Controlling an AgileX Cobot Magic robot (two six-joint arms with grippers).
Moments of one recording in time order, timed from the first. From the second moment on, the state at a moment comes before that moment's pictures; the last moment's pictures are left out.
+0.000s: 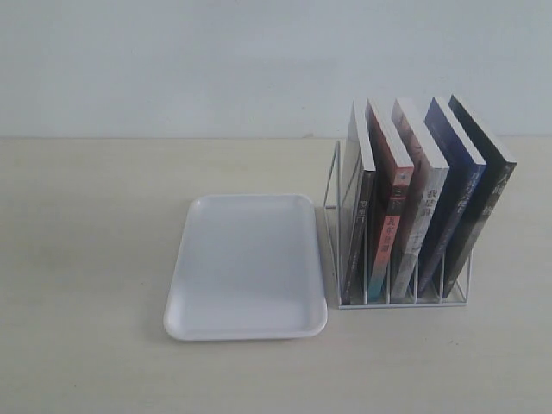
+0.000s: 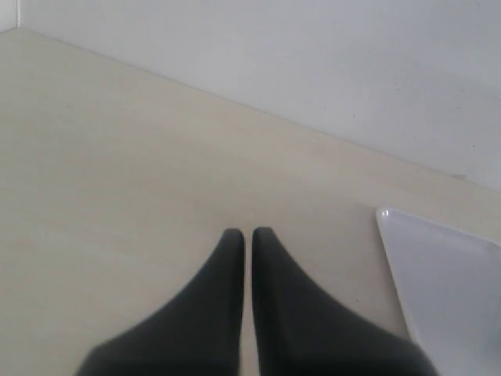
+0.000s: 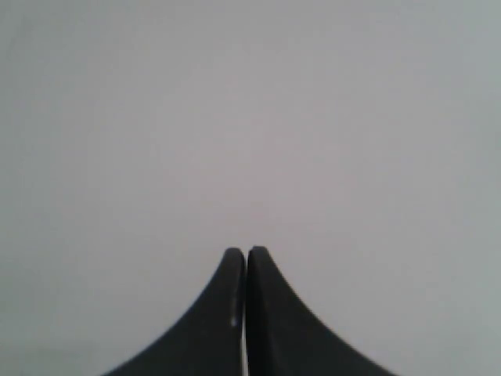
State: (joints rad) left arm 0.02 0.00 0.00 0.16 0.31 -0.48; right arm -0.06 0.09 -0.26 0.02 -0.13 0.00
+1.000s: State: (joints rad) left arm 0.02 0.00 0.00 0.16 0.31 -0.48; right arm -0.06 0.41 -0.49 0.22 0.32 -0.01
